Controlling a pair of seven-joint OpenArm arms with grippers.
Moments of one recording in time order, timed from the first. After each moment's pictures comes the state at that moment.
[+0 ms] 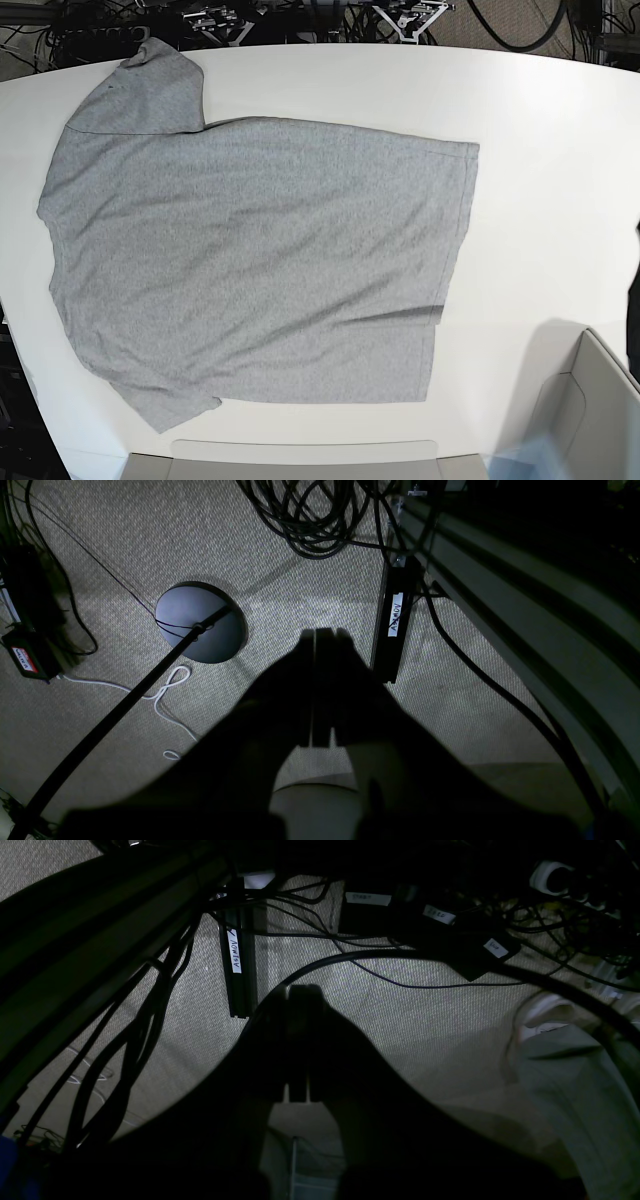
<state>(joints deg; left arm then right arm) 2.1 2.0 -4.0 1.4 1.8 4.5 -2.2 1.3 2.0 -6.7 2.4 2.5 5.4 -2.7</state>
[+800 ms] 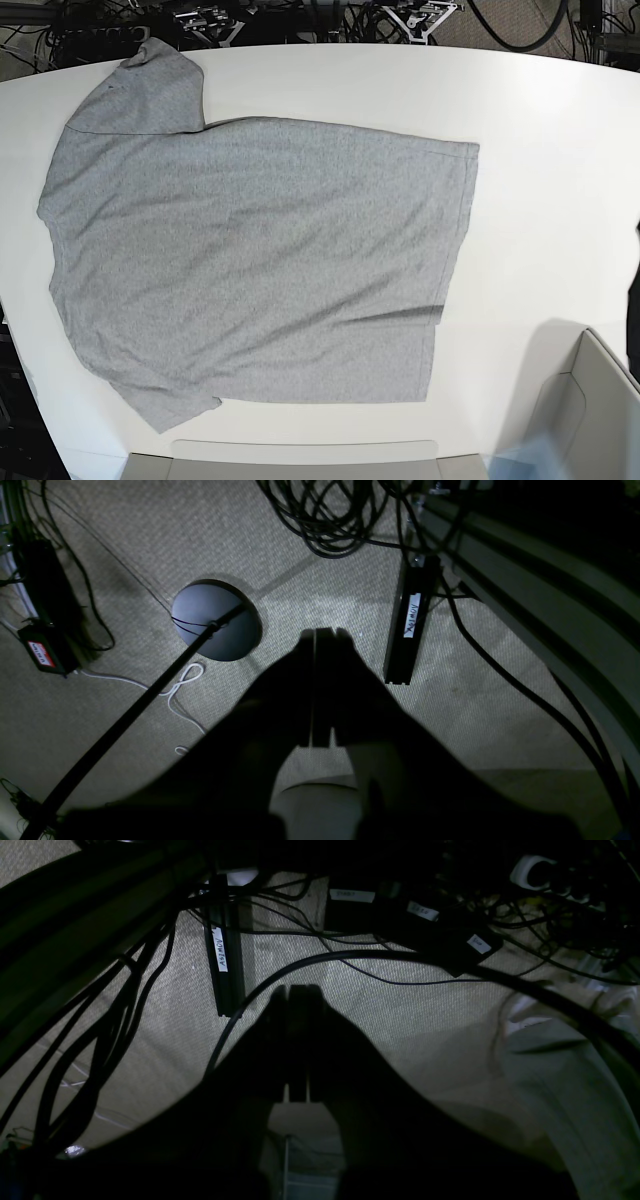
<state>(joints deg) 2.1 0.4 -4.0 1.4 1.8 4.7 -2.2 1.2 3.8 -6.9 2.4 2.5 5.6 -2.7</state>
